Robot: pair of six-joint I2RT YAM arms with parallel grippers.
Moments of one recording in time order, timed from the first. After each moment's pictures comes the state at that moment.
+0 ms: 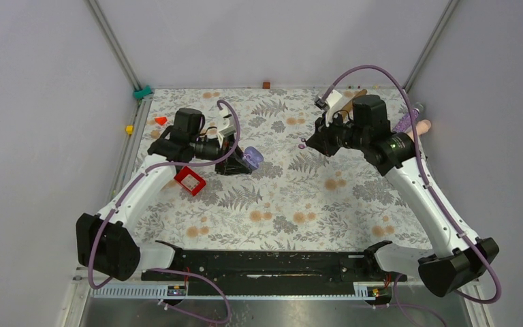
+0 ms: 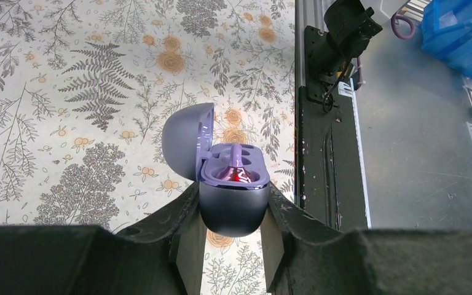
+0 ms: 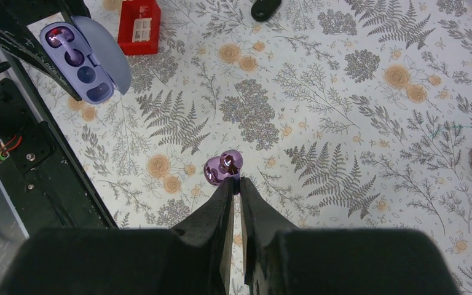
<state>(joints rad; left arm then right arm) -0.33 1.30 1.10 -0.50 1.16 0.34 0.42 1.21 1.32 -0.66 -0.48 -0.15</state>
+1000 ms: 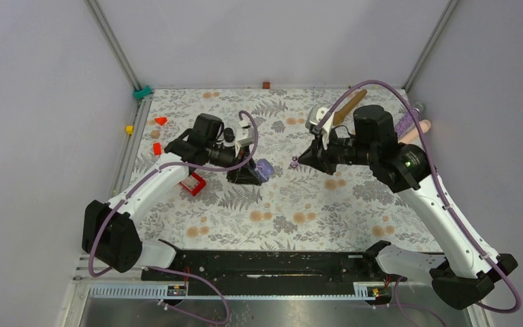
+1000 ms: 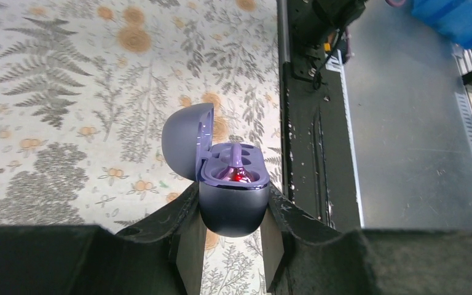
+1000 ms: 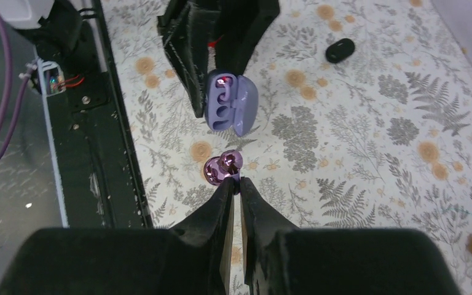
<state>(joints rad) -0.45 1.35 1.10 -0.52 1.10 0.37 0.58 1.10 1.40 -0.79 -0.56 -0.32</state>
